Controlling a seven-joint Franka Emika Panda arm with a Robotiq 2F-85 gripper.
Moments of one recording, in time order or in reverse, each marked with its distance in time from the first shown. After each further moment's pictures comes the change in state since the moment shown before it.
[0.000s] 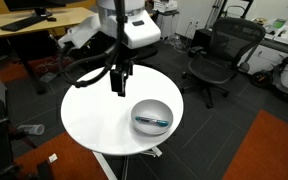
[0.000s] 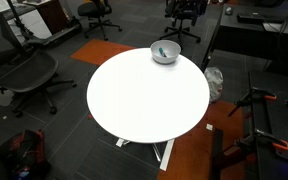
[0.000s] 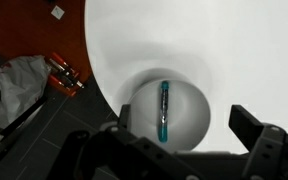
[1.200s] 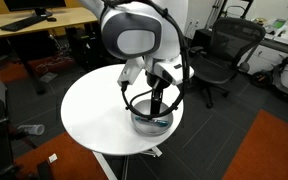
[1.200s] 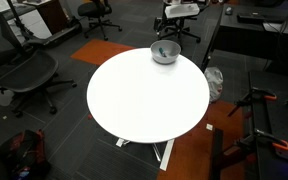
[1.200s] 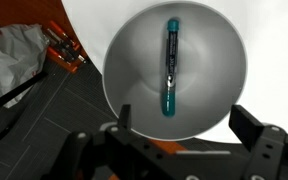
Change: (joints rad) arm -0.046 0.416 0.000 0.352 -0.004 0.076 -0.006
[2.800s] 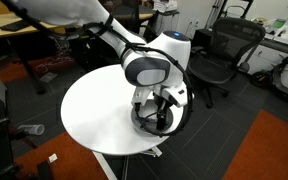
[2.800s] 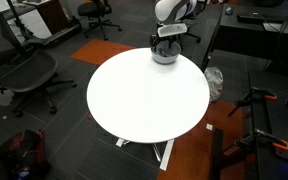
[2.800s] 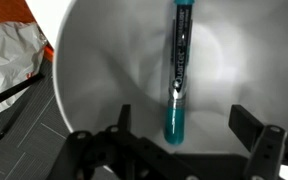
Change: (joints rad) arm -0.032 0.275 0.017 0.233 0.010 -0.003 0.000
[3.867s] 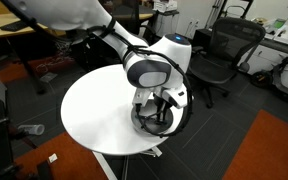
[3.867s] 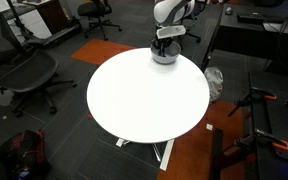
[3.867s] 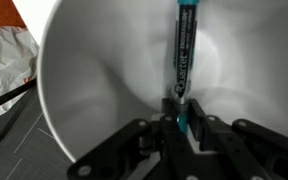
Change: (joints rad) arm -0.012 0.031 0.014 0.038 0.006 -0.024 0.000
